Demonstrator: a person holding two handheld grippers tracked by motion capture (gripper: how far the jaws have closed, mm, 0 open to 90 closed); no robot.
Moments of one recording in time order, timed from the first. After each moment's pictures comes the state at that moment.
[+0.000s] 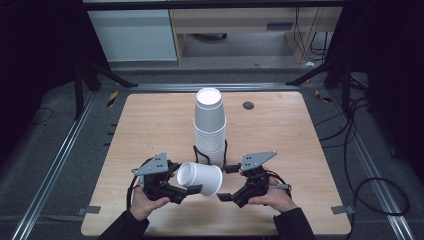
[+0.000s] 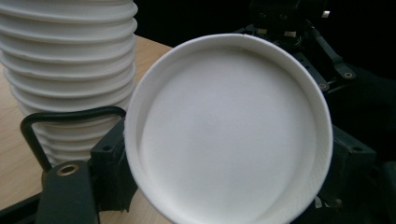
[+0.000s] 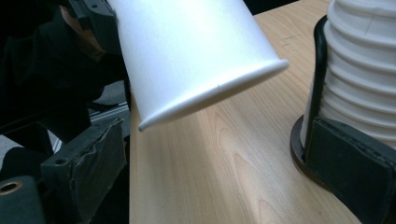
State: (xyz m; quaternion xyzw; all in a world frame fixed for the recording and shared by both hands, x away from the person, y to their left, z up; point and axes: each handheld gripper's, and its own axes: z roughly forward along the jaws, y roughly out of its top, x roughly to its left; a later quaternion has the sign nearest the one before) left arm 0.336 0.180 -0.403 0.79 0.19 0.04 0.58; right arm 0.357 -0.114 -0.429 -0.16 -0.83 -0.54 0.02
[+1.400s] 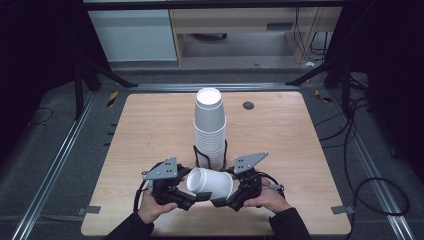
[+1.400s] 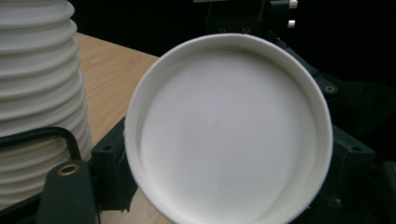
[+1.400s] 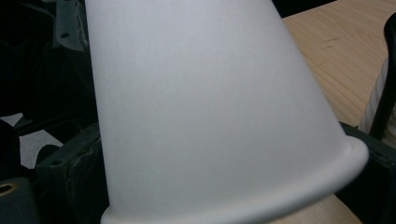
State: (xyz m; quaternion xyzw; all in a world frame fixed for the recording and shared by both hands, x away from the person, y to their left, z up) left arm 0.329 0.159 -0.407 0.79 0.15 0.01 0.59; right arm 0.357 -0.097 -0.436 -0.13 -0.82 -0.55 0.07
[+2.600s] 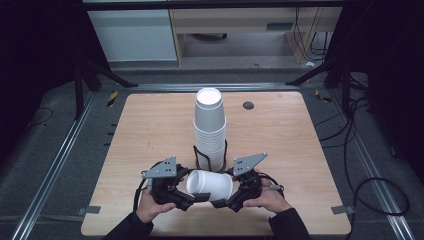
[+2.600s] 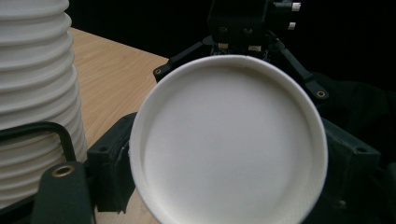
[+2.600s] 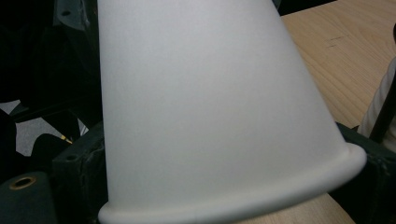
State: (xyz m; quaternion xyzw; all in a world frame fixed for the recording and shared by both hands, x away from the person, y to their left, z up) left arm 0.331 0.162 -0.405 0.79 0.15 0.00 0.59; right arm 0.355 -0.096 -0.435 -0.11 -0.83 -0.54 0.07
